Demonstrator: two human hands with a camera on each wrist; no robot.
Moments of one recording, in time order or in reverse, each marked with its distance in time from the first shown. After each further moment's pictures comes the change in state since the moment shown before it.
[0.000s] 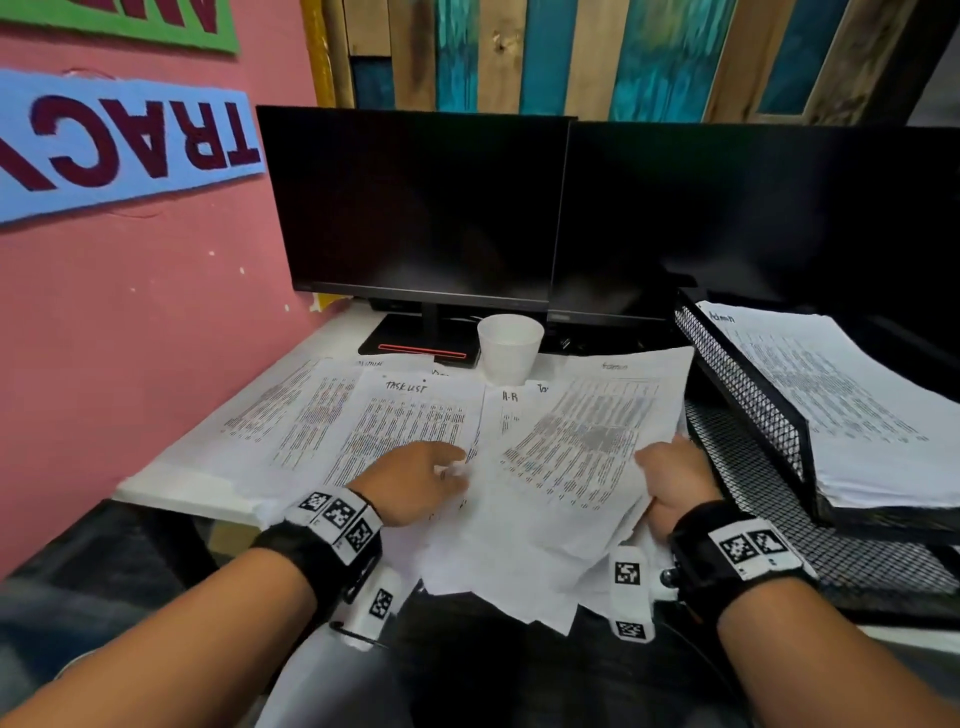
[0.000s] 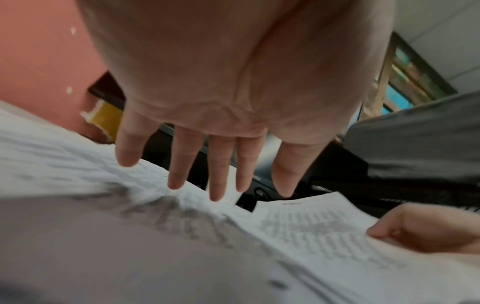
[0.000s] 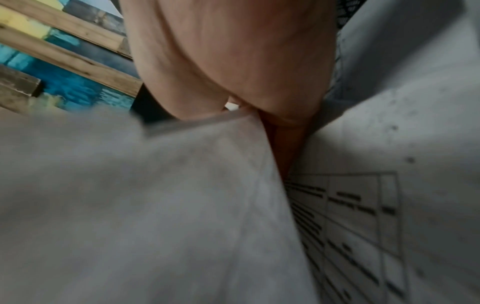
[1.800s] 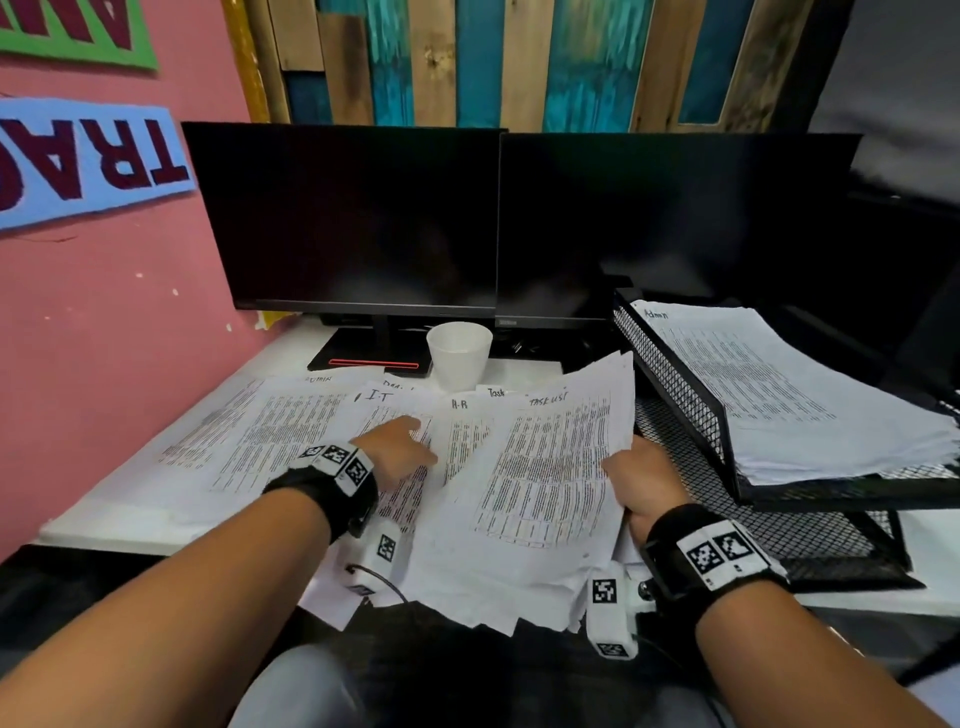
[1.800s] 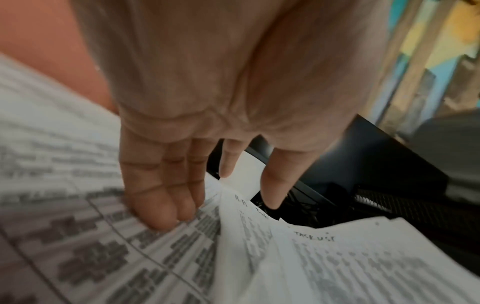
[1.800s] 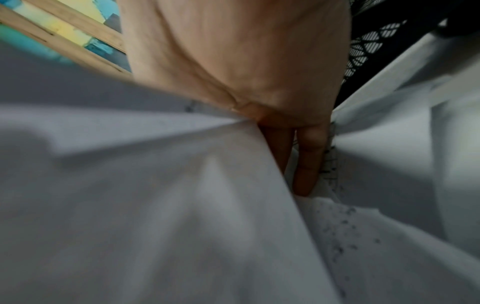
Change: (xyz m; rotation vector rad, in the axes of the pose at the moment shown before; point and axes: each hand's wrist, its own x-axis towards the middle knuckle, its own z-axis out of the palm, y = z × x) left_hand 0.073 0.027 -0.002 -0.157 -0.073 -0.238; right_hand -0.013 -0.004 -0.031 -0.148 -0.041 -0.043
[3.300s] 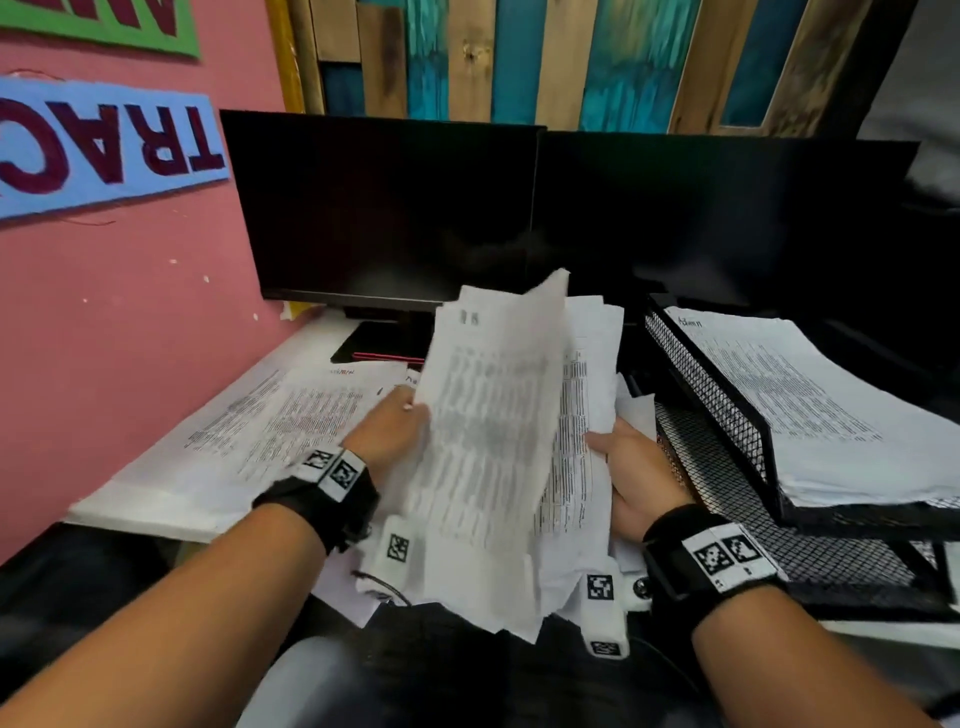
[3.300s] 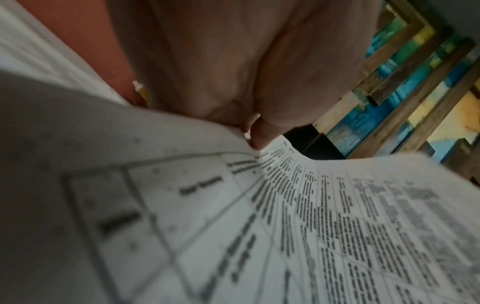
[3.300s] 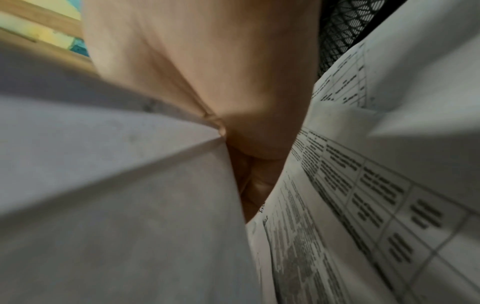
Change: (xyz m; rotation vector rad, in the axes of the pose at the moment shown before) left_hand -0.028 -0.009 -0.017 -0.403 0.250 0.194; right_hand -0.011 -0.021 0.039 0.388 -0.248 0.027
